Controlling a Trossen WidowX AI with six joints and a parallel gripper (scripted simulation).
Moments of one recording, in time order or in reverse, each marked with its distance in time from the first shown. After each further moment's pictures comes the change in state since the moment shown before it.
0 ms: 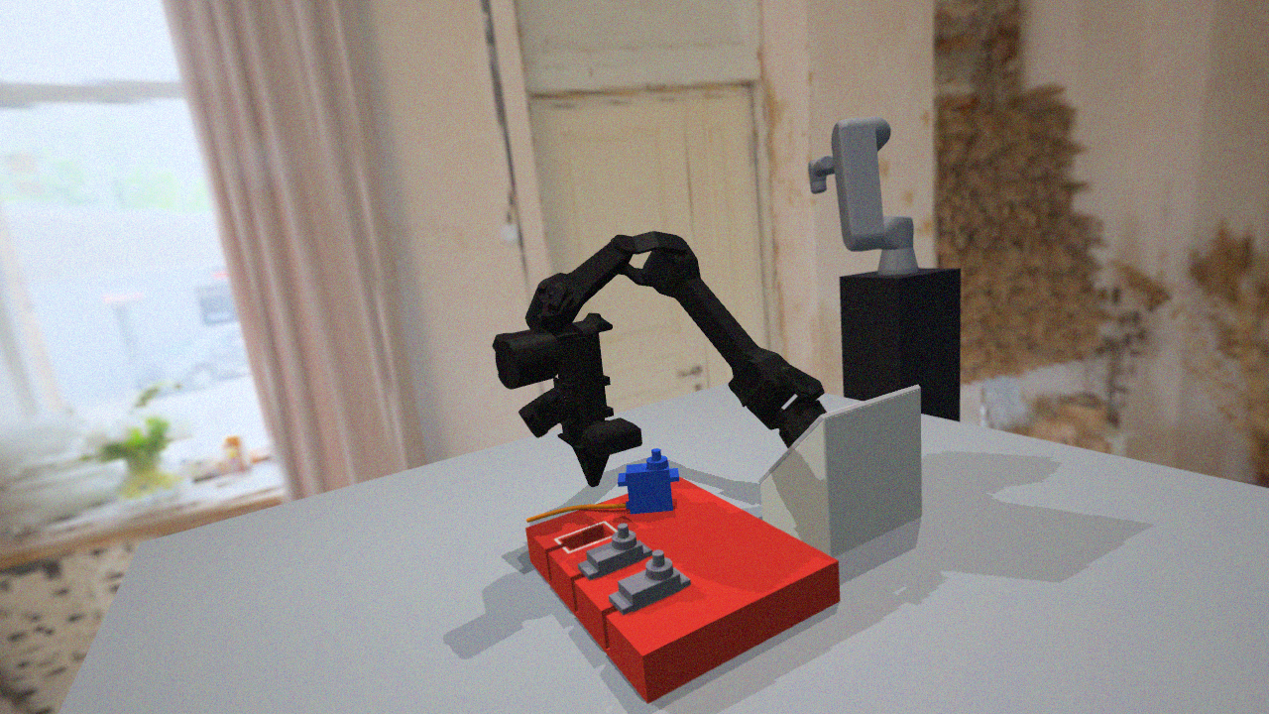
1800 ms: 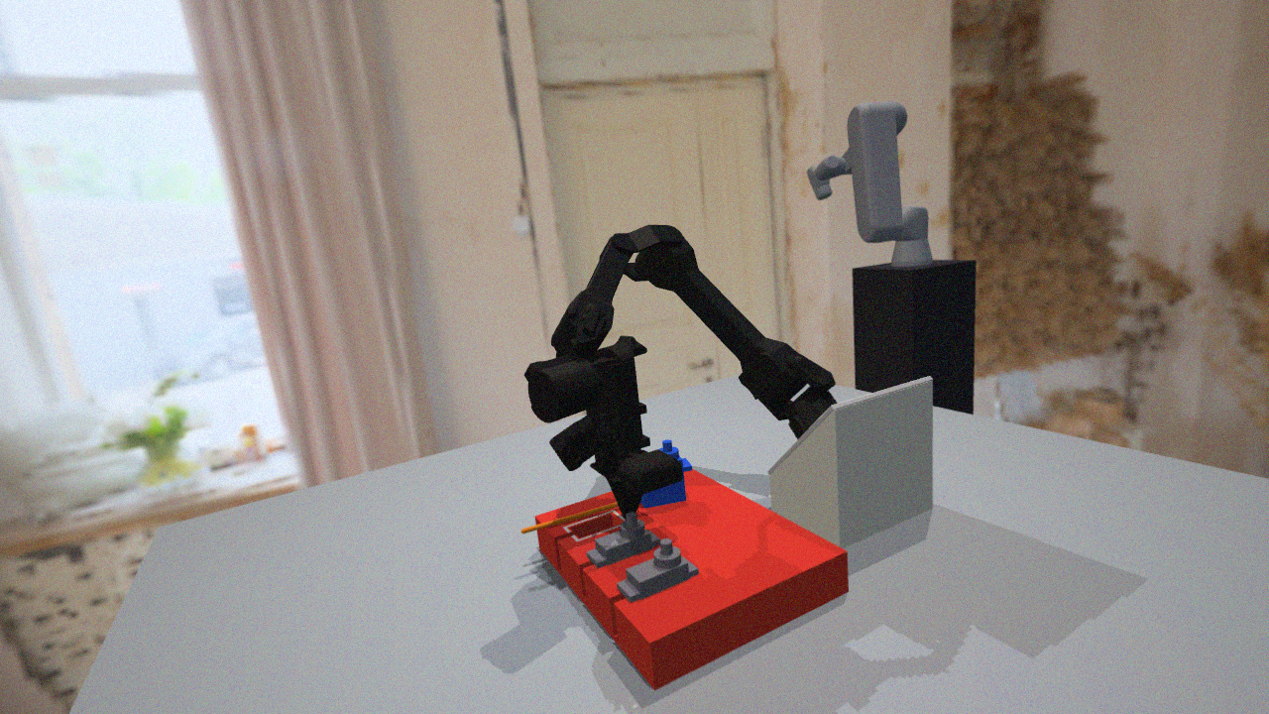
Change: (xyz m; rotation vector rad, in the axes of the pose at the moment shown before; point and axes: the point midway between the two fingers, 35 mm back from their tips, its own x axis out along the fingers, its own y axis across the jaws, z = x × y) arm 0.036 0.065 0.001 0.007 0.007 0.008
